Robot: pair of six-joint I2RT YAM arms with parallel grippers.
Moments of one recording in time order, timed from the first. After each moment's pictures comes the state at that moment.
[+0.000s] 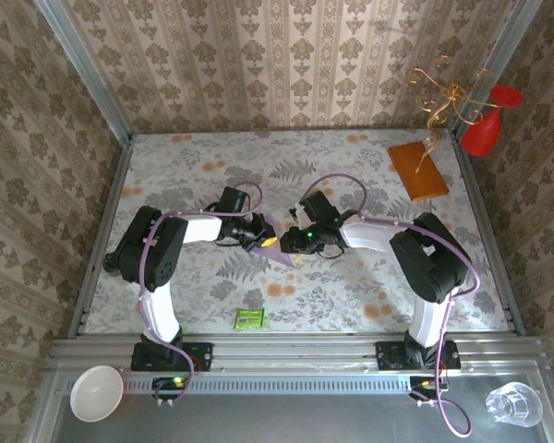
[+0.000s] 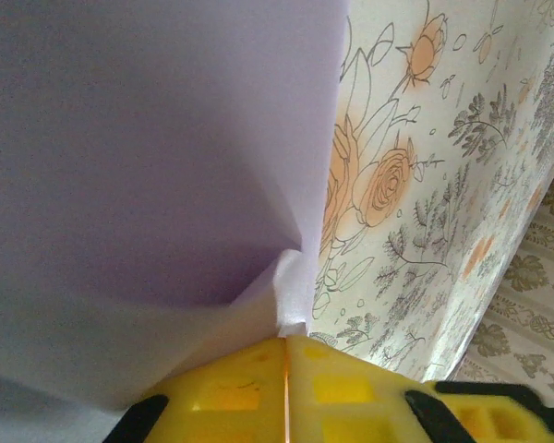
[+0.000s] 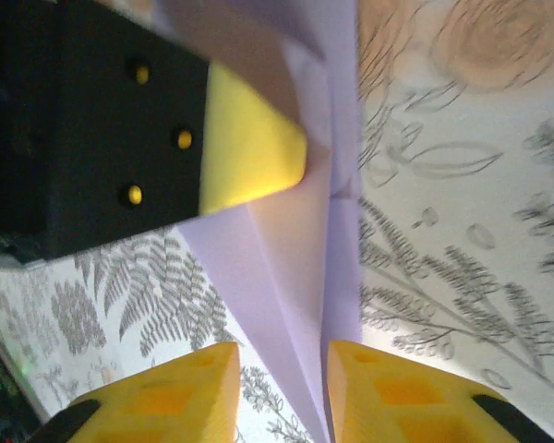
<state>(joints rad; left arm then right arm) -0.48 1.89 0.95 -0.05 0.66 -0.93 0.60 1.82 1.03 -0.19 -0.41 0.56</state>
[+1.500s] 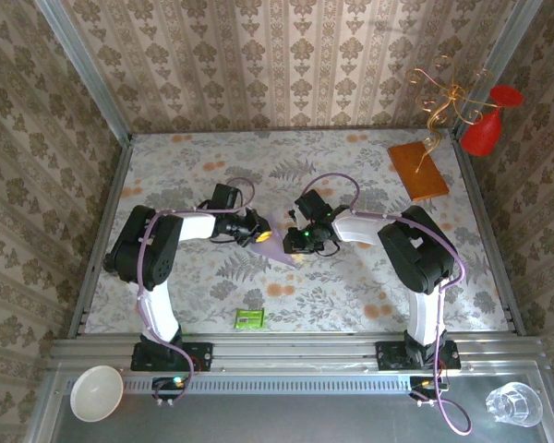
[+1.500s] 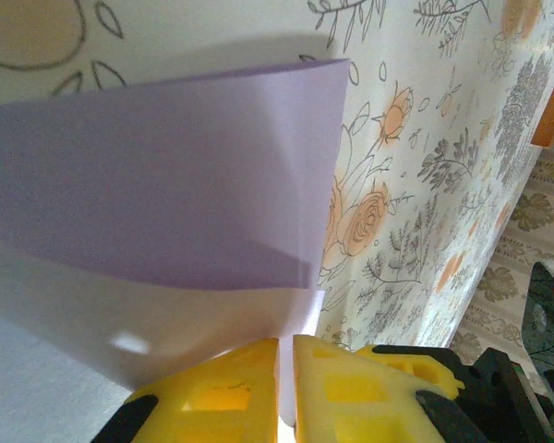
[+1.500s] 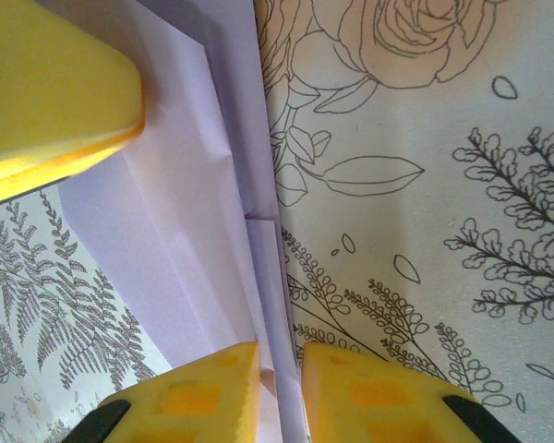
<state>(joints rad) -0.42 1.88 0.95 -0.03 0.70 -0.93 0.61 1.93 1.13 -0.31 -0.37 0.52</state>
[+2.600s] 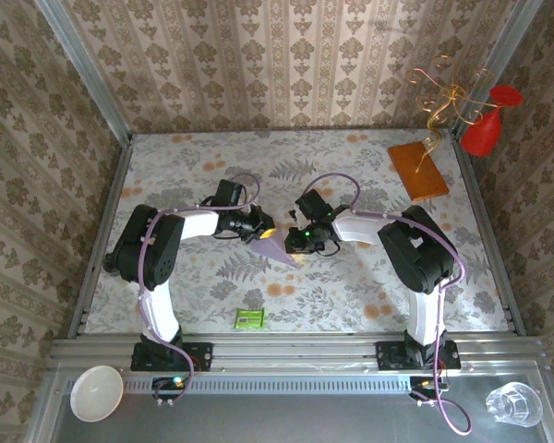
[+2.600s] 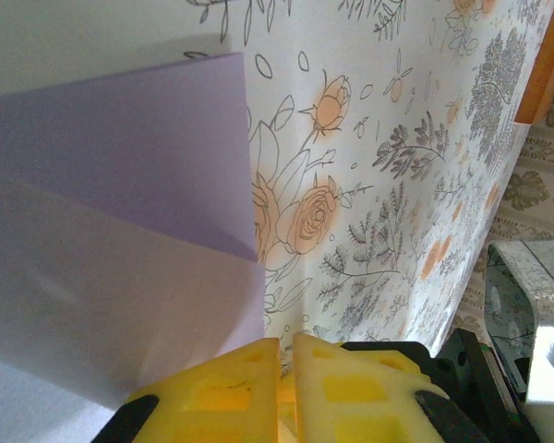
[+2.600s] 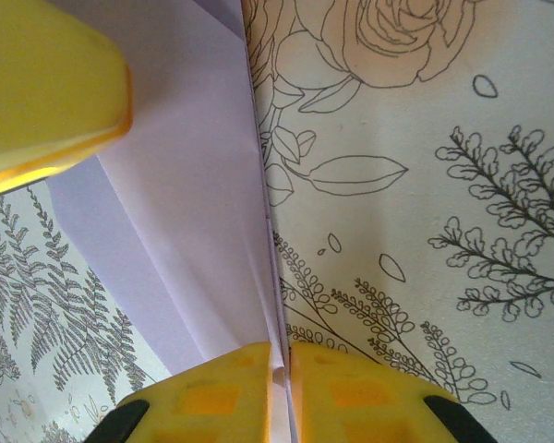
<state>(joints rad) -0.44 1.89 0.99 -0.05 0.71 -0.89 0.60 1.93 1.13 -0.31 -0.37 0.52</state>
